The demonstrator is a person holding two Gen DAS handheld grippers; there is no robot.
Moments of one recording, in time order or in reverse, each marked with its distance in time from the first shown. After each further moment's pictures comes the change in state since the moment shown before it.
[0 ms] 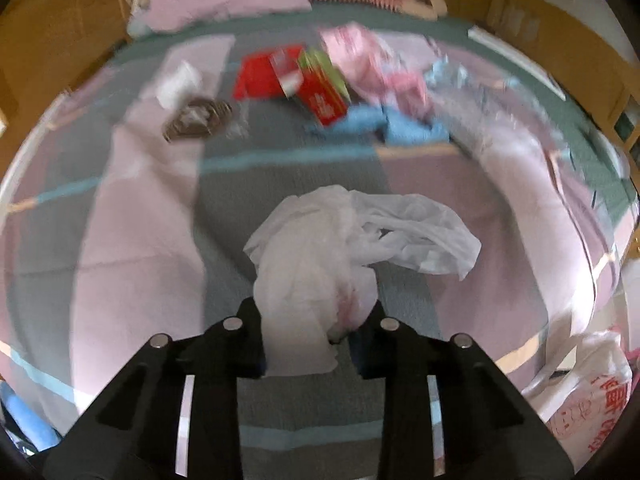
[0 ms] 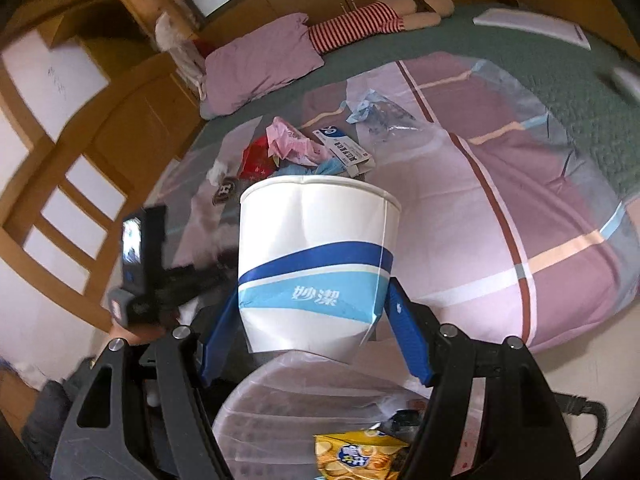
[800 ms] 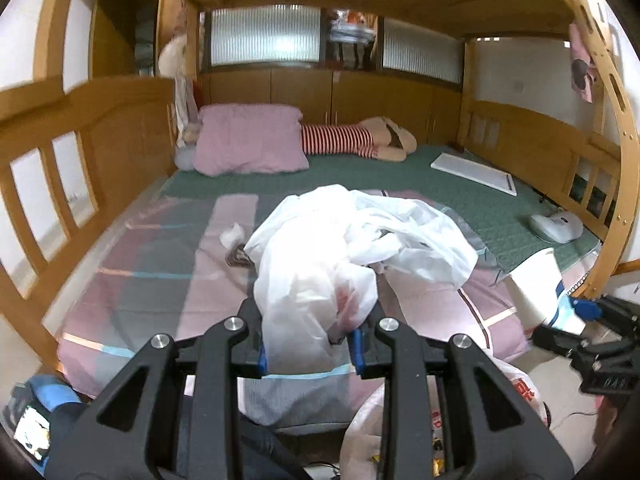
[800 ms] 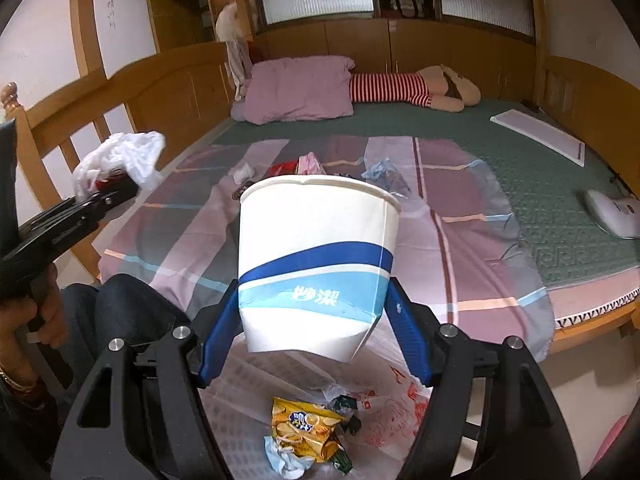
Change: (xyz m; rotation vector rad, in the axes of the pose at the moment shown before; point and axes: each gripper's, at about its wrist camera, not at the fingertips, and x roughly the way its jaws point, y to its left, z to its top) left arm -0.281 -0.046 -0.068 -0.004 -0.484 0.039; right arm -0.124 0.045 -0.029 -0.284 -0.131 -0.089
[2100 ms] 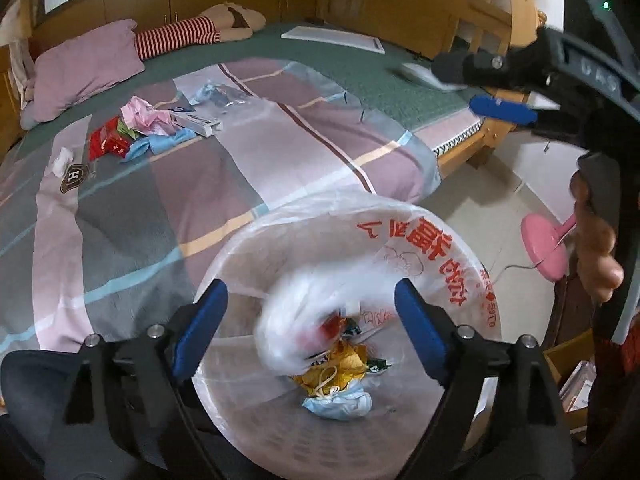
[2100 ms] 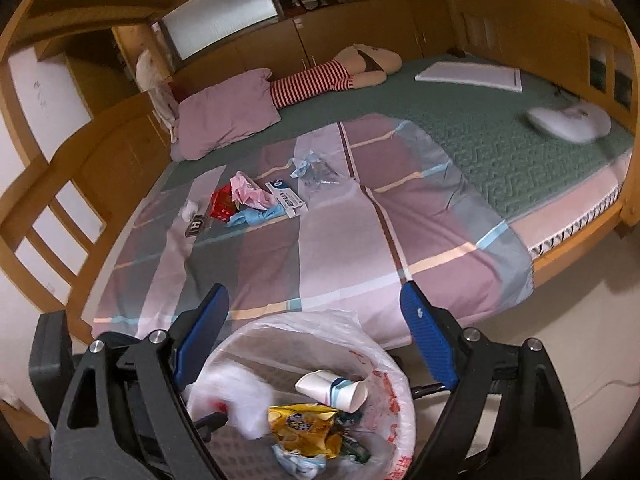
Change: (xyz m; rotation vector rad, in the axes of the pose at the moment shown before) left arm 0.061 -0.095 -0.096 0.257 0.424 -0.489; right arm 0.001 -0.067 -0.021 0.344 -0.004 -0.075
